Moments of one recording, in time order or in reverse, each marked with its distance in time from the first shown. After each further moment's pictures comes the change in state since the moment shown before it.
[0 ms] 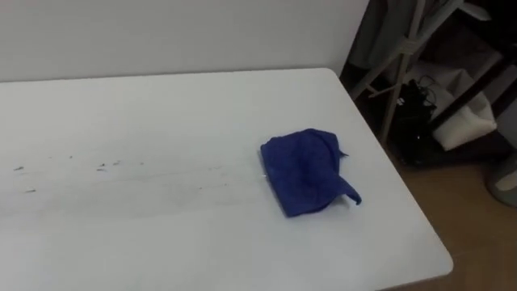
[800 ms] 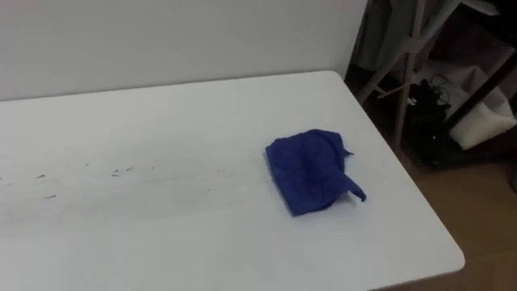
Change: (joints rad) left arm -0.089 -0.030 -0.206 0.229 0.079 0.072 0.048; right arm -0.068 0.144 0.444 0.597 0.145 0.166 0.210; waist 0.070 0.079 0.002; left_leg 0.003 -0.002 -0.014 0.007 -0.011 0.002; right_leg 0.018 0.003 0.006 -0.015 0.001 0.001
